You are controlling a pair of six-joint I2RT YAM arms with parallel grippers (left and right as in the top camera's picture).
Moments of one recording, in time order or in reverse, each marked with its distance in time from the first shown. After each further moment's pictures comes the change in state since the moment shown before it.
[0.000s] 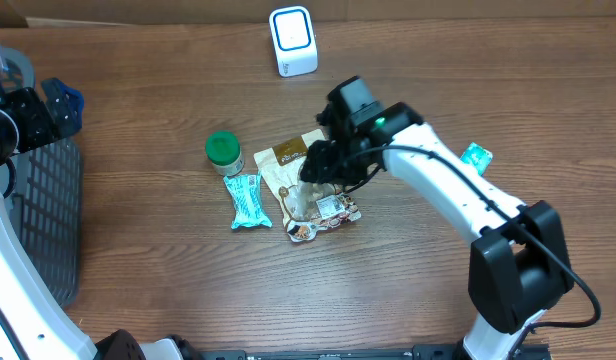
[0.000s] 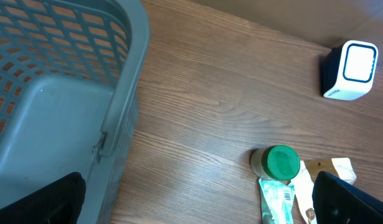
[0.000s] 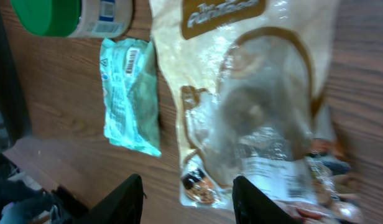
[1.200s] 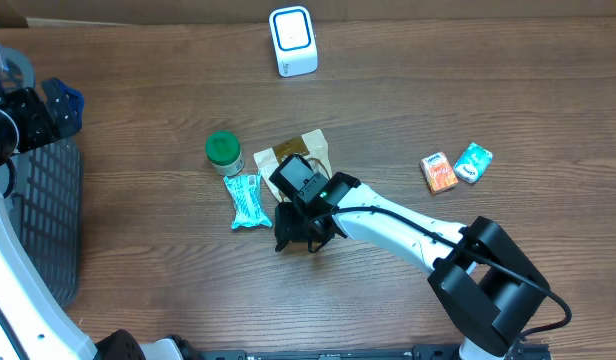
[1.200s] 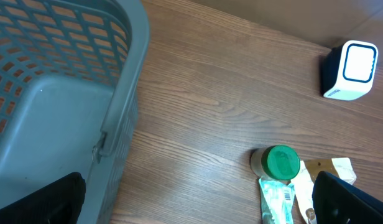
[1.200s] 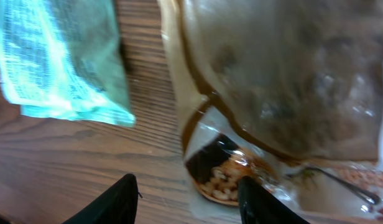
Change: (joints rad) left arm 0.000 0.000 0.000 0.000 0.000 0.000; right arm 0.286 0.000 -0.245 0.198 0.204 0.301
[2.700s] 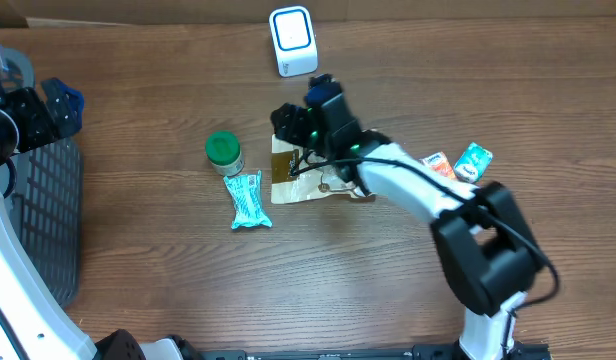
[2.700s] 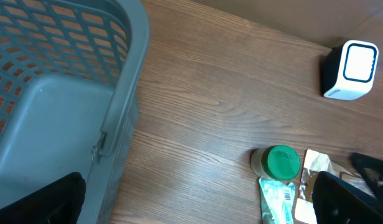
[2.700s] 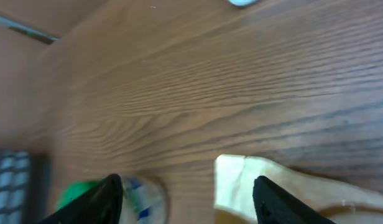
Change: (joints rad) left arm 0.000 0.002 0.000 0.000 0.000 0.000; right arm -0.236 0.145 0.099 0.673 0.155 0.024
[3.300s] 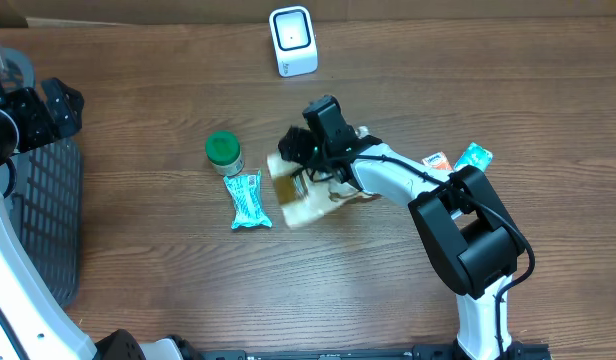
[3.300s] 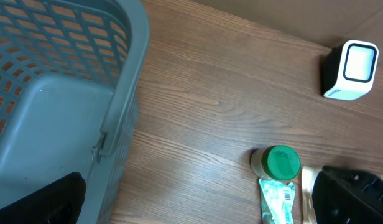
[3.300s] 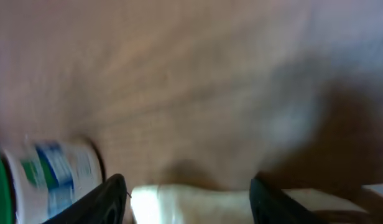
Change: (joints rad) left arm 0.000 0.000 0.000 0.000 0.000 0.000; right arm -0.018 0.085 0.002 -0.161 -0.145 0.013
